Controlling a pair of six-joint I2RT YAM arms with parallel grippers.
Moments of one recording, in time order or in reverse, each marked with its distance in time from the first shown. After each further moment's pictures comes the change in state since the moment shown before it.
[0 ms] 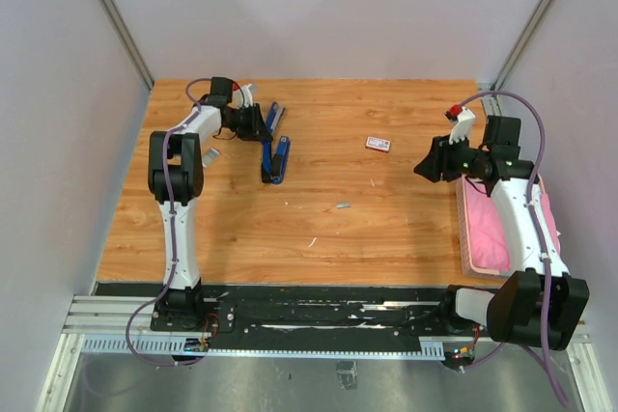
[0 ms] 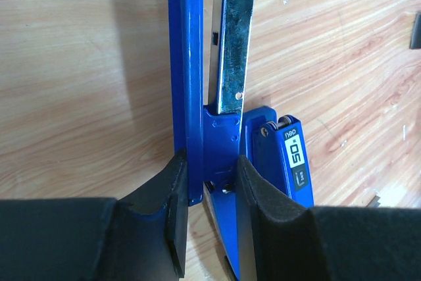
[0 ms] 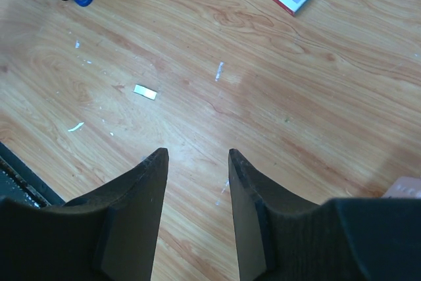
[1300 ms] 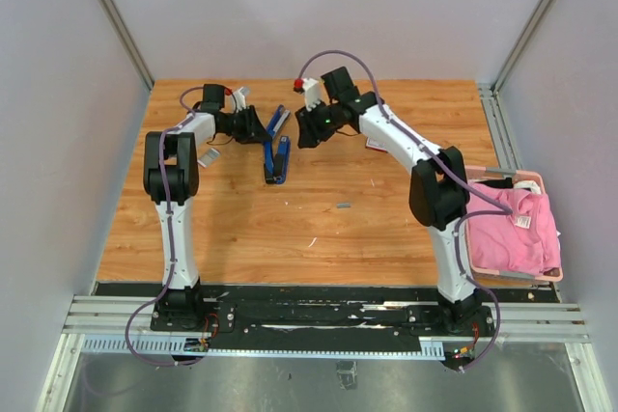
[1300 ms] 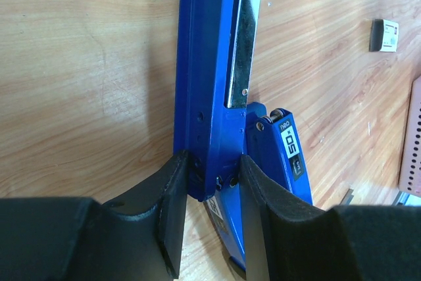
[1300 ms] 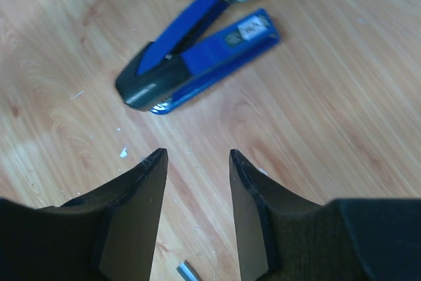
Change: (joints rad) left arm 0.044 0.000 -0.102 0.150 0.138 -0.071; right arm 0.639 0.986 0.968 -0.035 0.199 0.105
